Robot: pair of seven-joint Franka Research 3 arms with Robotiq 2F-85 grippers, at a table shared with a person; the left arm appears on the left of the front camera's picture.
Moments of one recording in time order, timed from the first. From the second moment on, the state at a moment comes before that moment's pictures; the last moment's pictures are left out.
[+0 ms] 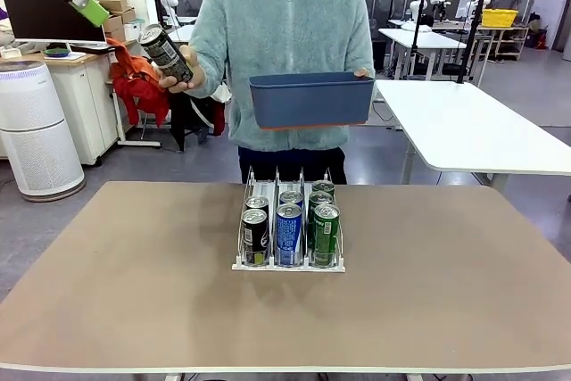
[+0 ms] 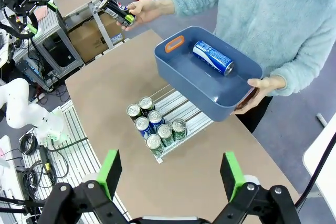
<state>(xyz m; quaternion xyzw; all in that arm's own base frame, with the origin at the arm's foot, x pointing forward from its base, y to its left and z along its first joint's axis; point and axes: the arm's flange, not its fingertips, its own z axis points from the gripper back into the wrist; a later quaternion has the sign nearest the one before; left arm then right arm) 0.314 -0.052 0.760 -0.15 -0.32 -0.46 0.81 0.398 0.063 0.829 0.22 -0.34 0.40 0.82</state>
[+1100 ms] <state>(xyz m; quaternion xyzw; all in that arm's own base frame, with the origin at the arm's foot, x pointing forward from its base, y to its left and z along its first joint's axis) 0.314 -0.052 0.760 -0.15 -0.32 -0.46 0.81 0.398 0.063 0.829 0.22 -0.34 0.40 0.82</state>
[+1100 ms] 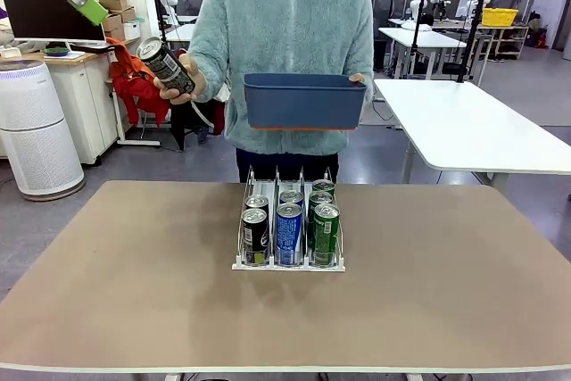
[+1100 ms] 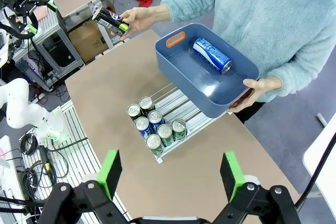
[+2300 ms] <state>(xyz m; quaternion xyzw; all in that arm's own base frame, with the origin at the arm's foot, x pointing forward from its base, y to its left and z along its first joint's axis) 0.325 -0.048 0.759 -0.13 -0.34 -0.45 0.81 0.398 0.063 0.829 0.22 -0.34 0.40 0.82</state>
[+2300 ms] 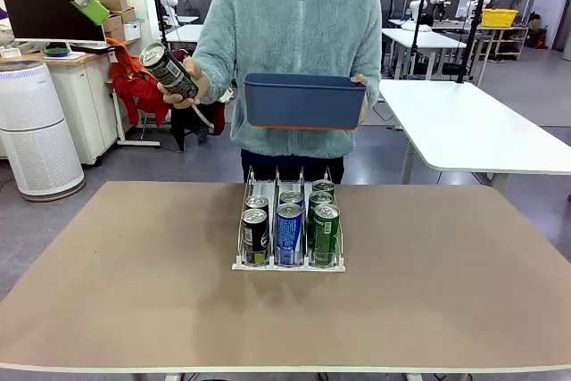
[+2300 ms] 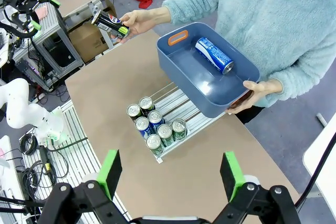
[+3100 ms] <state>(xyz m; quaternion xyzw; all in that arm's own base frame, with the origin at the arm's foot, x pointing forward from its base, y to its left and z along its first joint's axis) 0.391 -0.075 0.721 -0.06 -0.39 -0.37 0.84 0.398 0.063 0.829 0.22 -0.34 0.40 0.82</state>
